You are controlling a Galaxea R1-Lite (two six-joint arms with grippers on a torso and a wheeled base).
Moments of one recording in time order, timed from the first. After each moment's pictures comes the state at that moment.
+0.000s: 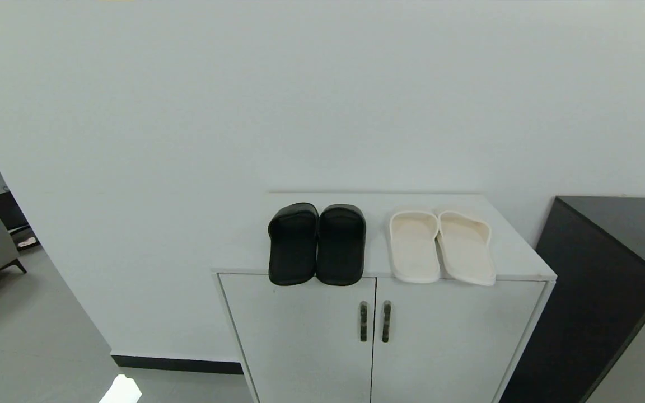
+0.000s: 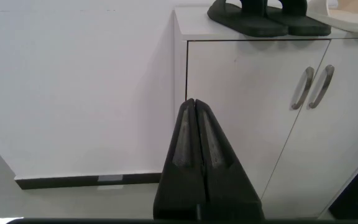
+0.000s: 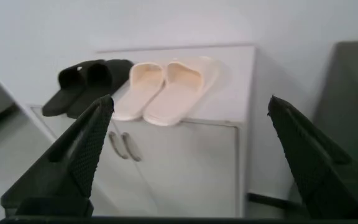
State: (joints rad) left arm 0.00 0.00 0.00 0.00 -0.07 0.00; right arm 0.20 0.79 -0.48 -0.23 0.10 0.18
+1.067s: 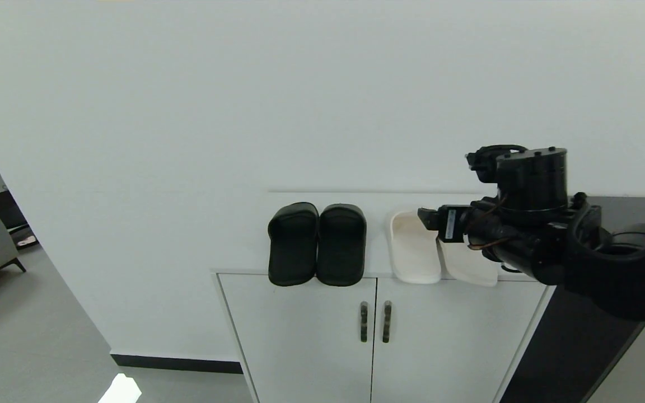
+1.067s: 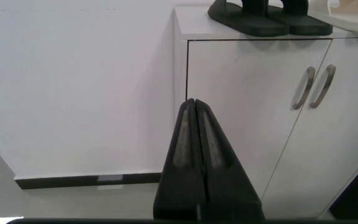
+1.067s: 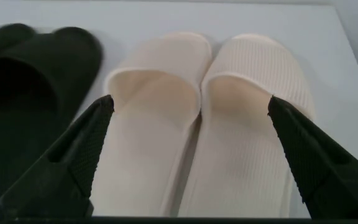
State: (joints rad) left arm 0.00 0.00 0.00 0.00 -0.07 0.00; right arm 0.61 1.79 -1.05 -0.45 -0.43 0.24
